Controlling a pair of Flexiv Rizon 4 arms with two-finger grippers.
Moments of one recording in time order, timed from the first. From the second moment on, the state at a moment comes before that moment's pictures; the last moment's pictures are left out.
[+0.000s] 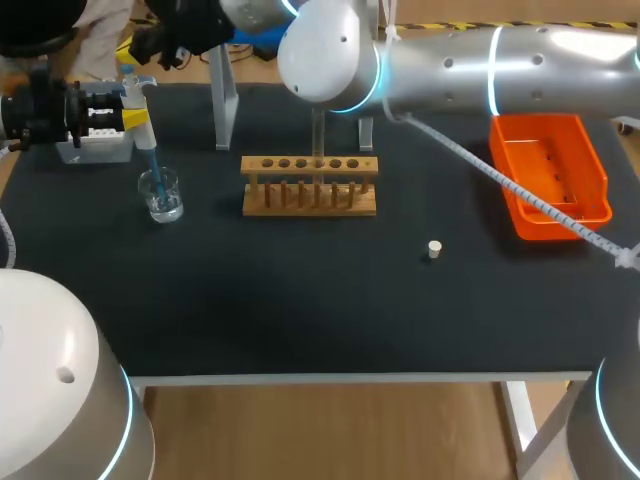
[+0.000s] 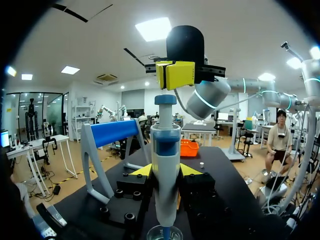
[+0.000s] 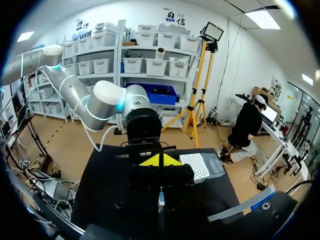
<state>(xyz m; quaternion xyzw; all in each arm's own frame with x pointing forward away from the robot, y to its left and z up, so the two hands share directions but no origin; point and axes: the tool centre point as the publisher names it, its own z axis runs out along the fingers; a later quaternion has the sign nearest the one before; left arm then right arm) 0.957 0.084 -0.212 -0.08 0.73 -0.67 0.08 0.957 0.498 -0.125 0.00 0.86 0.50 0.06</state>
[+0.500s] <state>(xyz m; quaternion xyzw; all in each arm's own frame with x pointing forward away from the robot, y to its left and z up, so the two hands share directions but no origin) 0.957 0.084 -0.212 -0.08 0.73 -0.67 0.08 0.957 0.499 -0.124 0.01 0.86 0.50 0.06</state>
